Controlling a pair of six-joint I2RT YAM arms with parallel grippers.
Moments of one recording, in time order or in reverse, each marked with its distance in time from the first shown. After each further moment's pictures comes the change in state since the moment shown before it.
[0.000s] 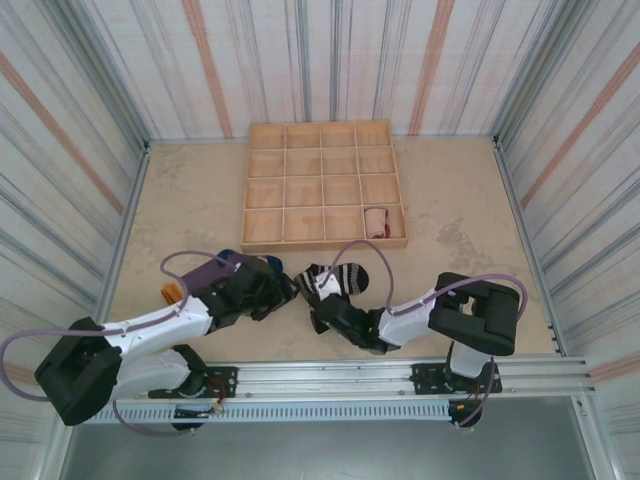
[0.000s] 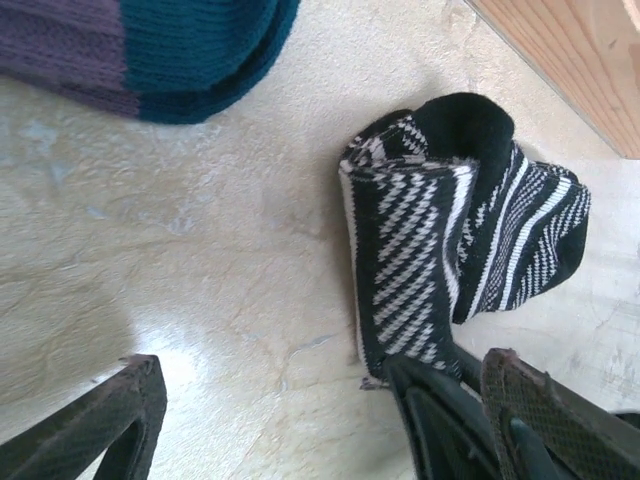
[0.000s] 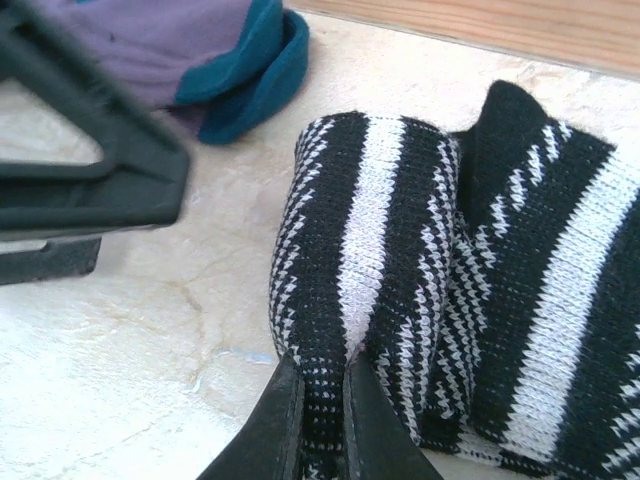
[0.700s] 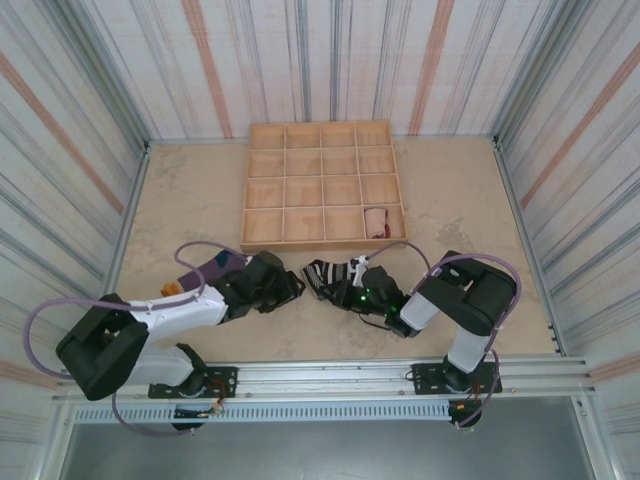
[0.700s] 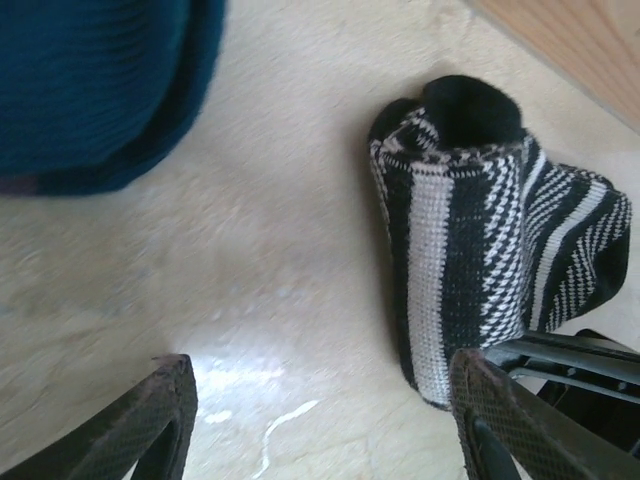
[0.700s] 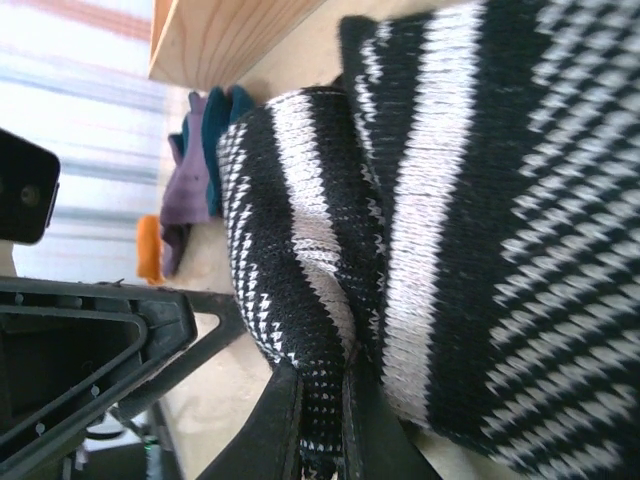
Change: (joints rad) left arm 0.000 0.202 0.086 0.087 0.000 0.096; right arm -0.373 0.097 -0.185 0.473 -0.624 0.612
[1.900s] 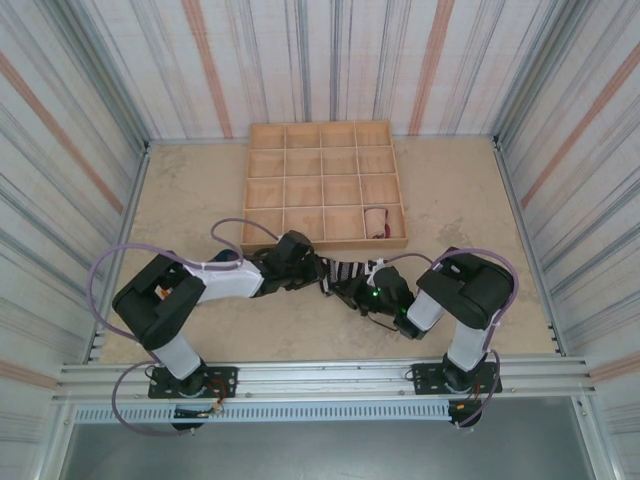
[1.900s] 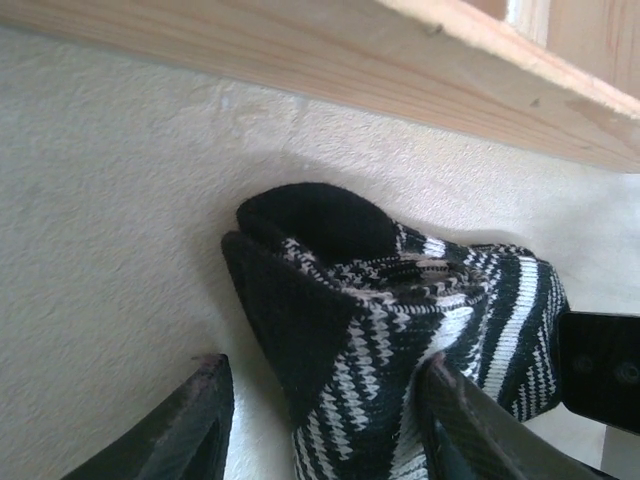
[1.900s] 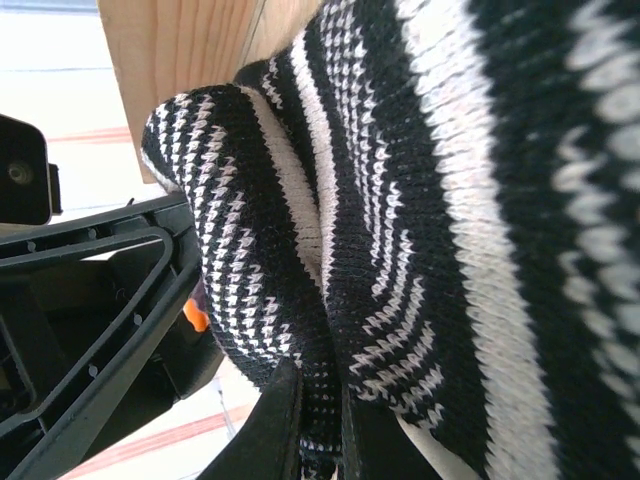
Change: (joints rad) left arm 0.000 0.359 0.242 0.149 0.031 0.093; right arm -0.077 0.020 -0.064 0.069 -0.006 0.270
